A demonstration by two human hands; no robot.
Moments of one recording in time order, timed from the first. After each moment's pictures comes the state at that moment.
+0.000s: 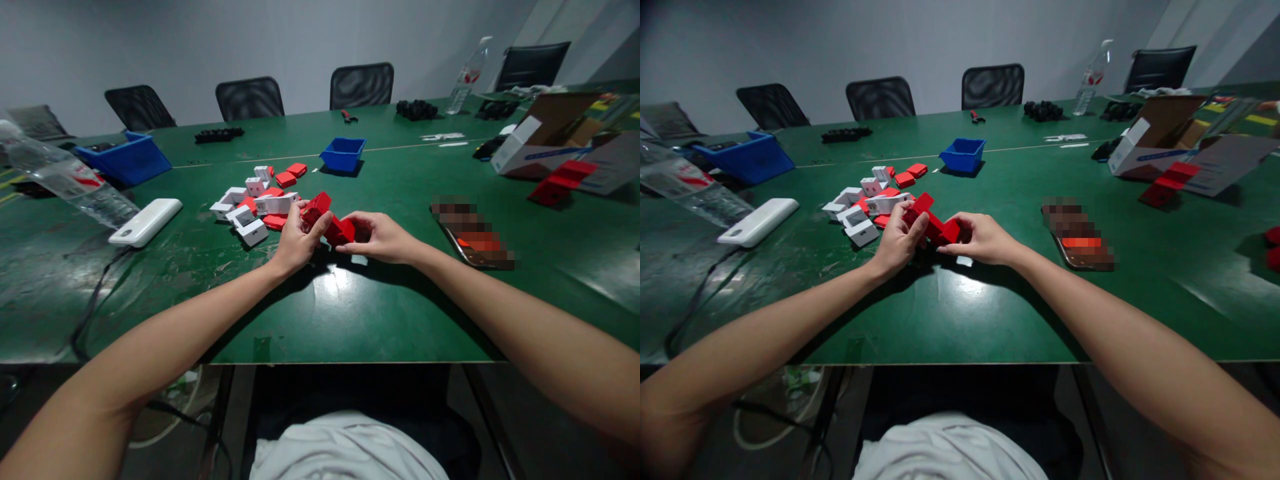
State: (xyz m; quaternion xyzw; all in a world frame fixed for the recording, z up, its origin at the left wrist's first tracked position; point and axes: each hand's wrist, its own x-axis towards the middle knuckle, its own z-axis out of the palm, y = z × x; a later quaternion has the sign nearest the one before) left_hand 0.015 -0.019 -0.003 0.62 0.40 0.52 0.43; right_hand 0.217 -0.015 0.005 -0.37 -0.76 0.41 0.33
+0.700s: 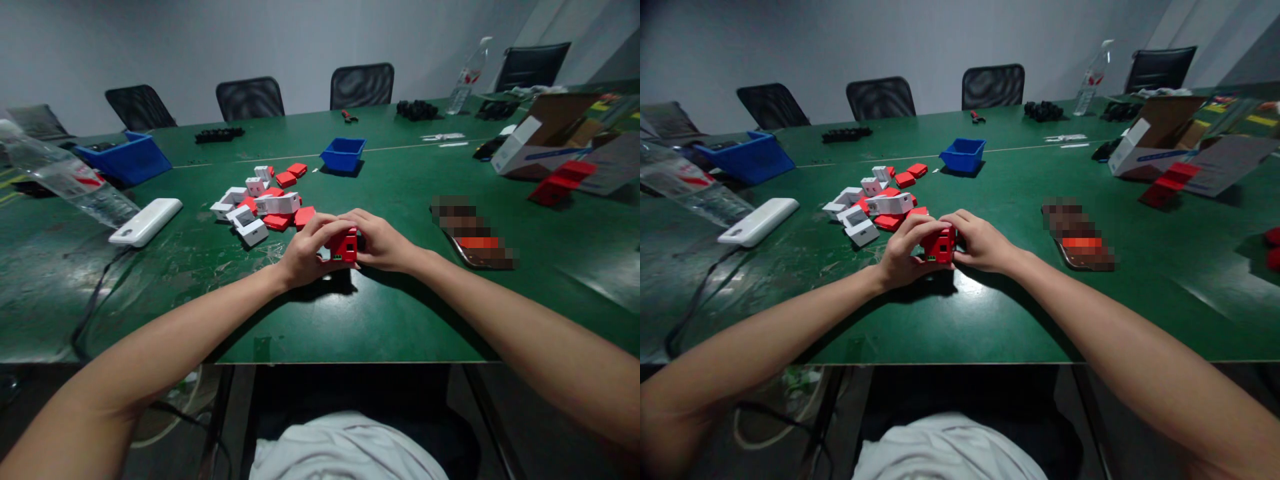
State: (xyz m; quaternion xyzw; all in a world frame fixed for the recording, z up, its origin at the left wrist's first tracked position) left_hand 0.008 -0.029 -0.003 0.87 0.18 0.46 0.01; right_hand 0.219 -0.016 -0.003 -0.27 -0.89 0.14 0.34
